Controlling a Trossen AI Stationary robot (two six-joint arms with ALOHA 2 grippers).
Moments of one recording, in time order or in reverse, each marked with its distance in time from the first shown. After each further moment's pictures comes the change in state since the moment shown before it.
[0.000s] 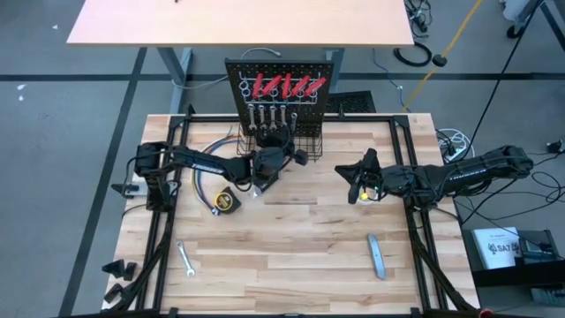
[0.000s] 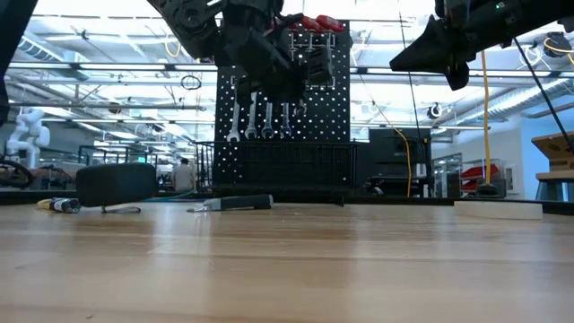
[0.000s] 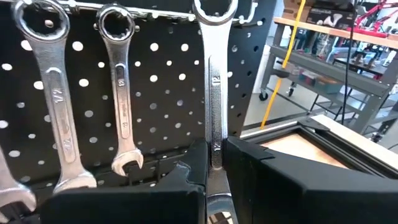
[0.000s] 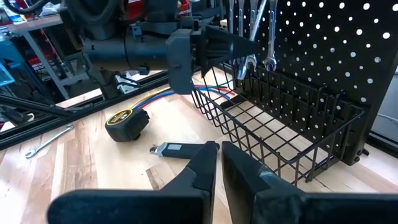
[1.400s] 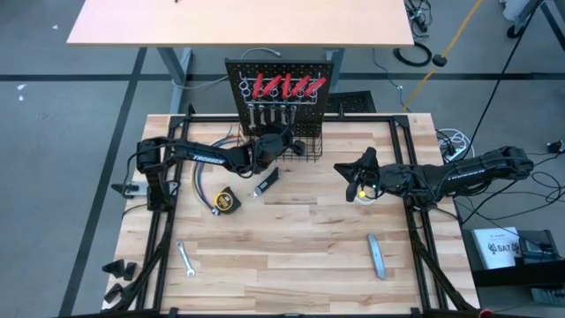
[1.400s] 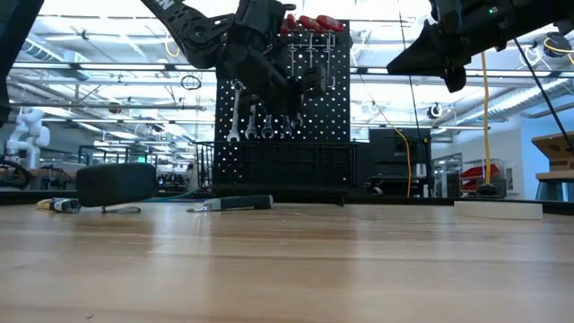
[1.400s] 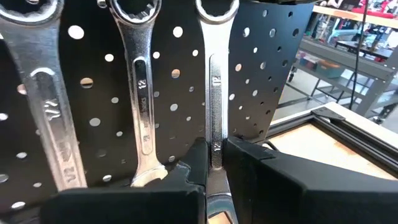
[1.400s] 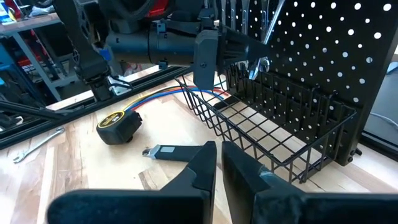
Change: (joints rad) left arm 0.112 0.005 0.000 -0.052 0.149 -0.006; right arm -0.026 0.023 0.001 0.019 0.000 -0.003
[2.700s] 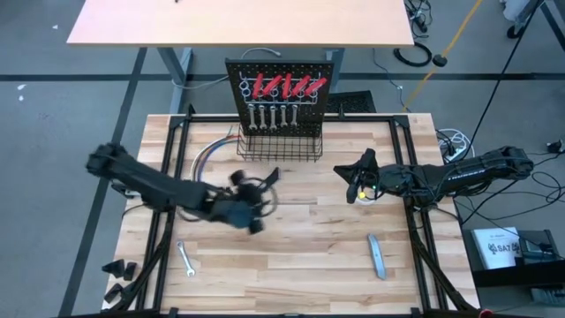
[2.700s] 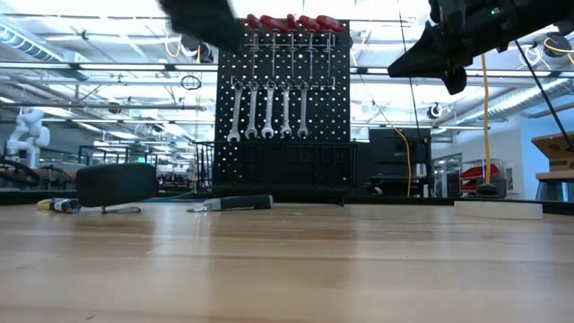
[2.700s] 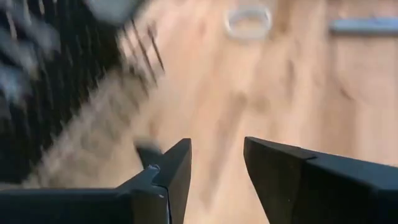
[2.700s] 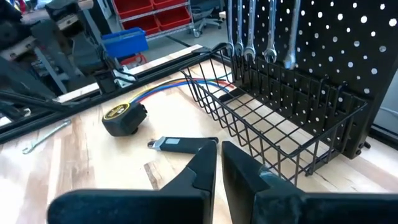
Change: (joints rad) left arm -0.577 -0.429 0.000 -1.020 0.106 -0.092; right arm 0.001 0.000 0.000 -0.026 -0.031 0.018
